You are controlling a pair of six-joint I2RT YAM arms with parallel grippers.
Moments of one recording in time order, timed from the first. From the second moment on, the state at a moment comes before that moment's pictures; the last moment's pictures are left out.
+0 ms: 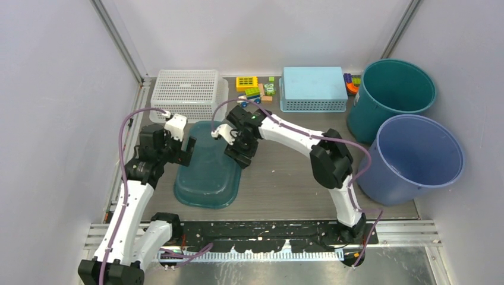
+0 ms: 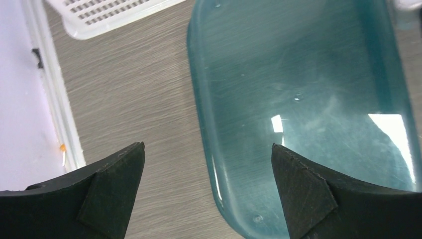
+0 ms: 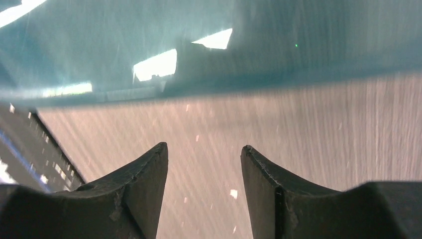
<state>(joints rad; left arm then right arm) -0.11 0.82 0.81 -0.62 0.00 0.26 0.86 2.13 1.82 -0.93 -0.27 -0.34</state>
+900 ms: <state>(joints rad) -0.79 1.36 1.09 -0.58 -0.15 0.45 0.34 1.38 1.19 -0.89 -0.42 -0.36</state>
